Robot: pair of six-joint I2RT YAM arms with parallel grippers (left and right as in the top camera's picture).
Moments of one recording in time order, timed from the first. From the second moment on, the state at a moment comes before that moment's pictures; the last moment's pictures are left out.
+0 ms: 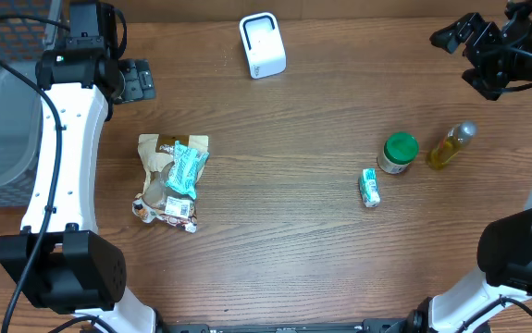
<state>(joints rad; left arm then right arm) 0.03 1.81 1.79 -1.05 -0.23 -0.18 -0.28 1.88 1.98 -1.12 -0.48 0.44</state>
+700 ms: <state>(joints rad) 0.03 1.81 1.79 -0.95 -0.23 -0.18 -0.28 1.88 1.98 -1.12 -0.42 0.44</state>
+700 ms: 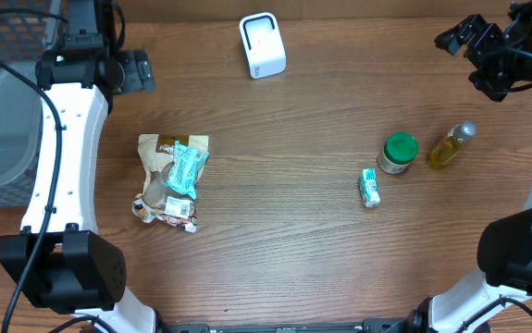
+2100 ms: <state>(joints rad) 0.00 1.81 1.42 -1.16 0.05 -0.15 -0.28 1.88 1.98 -1.12 -0.42 0.44</state>
